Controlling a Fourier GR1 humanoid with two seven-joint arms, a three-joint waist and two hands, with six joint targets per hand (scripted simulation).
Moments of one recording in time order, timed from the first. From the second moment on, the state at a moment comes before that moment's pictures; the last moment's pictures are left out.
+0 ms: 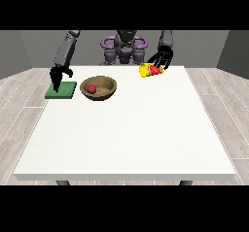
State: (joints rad) left arm -0.59 0.09 -0.26 -1.20 -1.08 0.23 -0.05; right arm -0.39 -0.51 -0.42 -0.48 -0.30 0.39 -0.68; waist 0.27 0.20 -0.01
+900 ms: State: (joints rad) left arm -0.48 0.09 0.05 -1.11 -0.33 0.04 -0.59; right arm -0.51 -0.54 -0.48 -0.56 -0.38 0.35 -0.65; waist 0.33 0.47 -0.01
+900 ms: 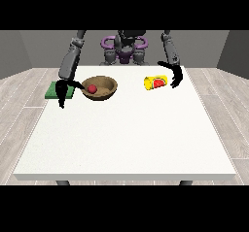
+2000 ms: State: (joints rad) left arm -0.36 0.13 0.14 -0.99 -0.24 -0.01 -0.59; right arm -0.57 -0.27 -0.35 -0.50 -0.36 0.22 -0.46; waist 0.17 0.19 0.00
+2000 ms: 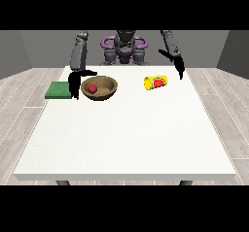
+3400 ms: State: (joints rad) left arm -0.48 0.12 0.01 -1.19 -0.25 -0.11 -0.49; right arm -0.50 -0.57 -0.15 -0.46 -0.01 -0.28 -0.38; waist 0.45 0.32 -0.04
